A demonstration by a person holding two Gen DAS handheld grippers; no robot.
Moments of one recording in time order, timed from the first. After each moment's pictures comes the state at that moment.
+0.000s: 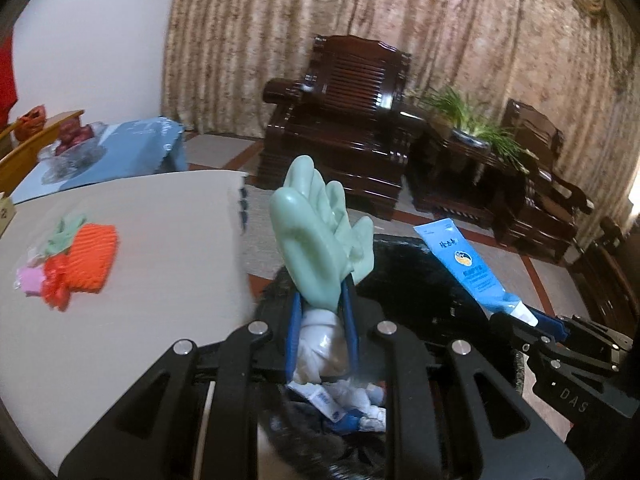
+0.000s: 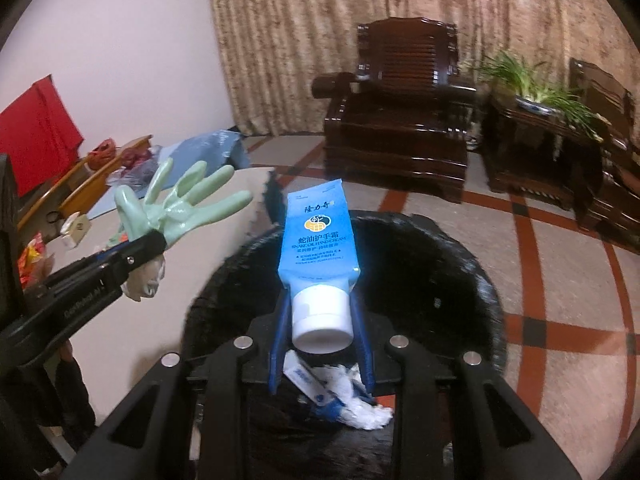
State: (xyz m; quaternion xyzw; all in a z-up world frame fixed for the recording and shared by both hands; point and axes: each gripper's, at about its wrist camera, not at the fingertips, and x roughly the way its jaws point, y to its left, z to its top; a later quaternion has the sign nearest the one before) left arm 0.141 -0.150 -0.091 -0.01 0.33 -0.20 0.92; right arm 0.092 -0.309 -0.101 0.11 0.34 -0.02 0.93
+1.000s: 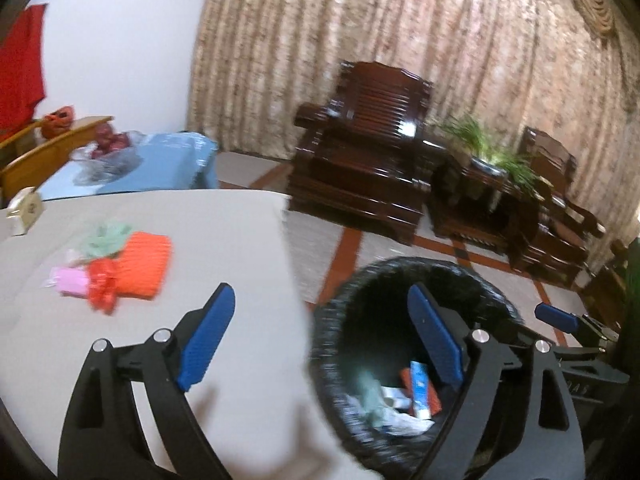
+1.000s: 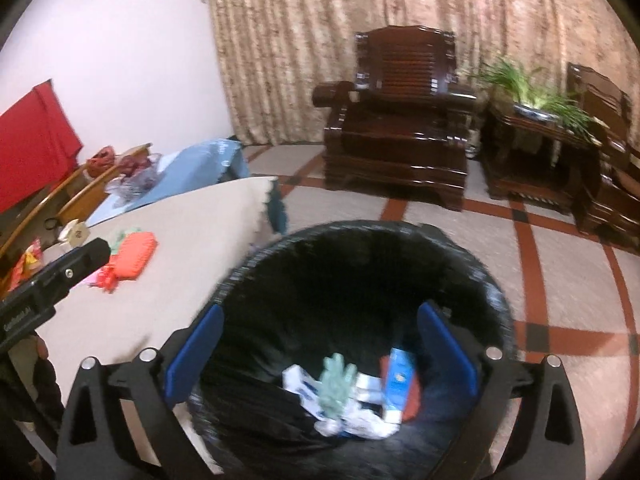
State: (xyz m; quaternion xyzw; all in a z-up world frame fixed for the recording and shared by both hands) left arm 0.127 -0.067 -0.071 -0.04 0.29 -0.15 0.94; right arm 0.107 -0.270 -0.095 0.10 0.32 0.00 0.94
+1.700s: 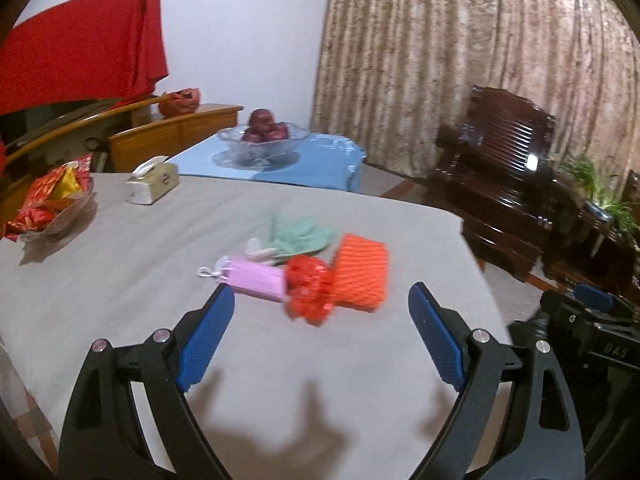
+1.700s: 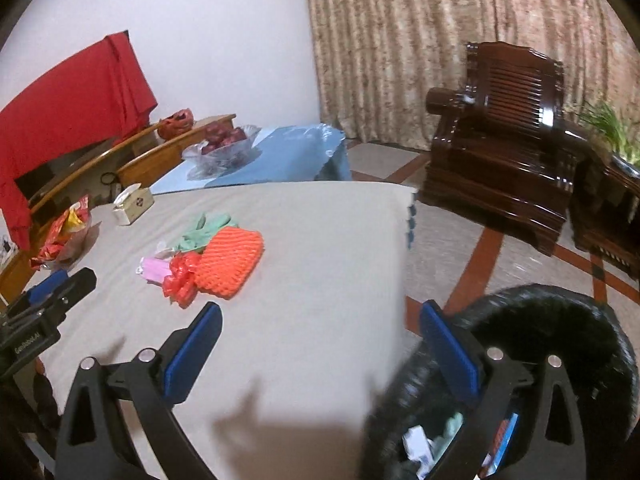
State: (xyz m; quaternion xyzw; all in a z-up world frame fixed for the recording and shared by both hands) left arm 0.151 0.121 -0.087 -0.06 0.28 0.05 0.96; right arm 0.217 -0.103 -0.105 0.04 0.32 0.13 0.94
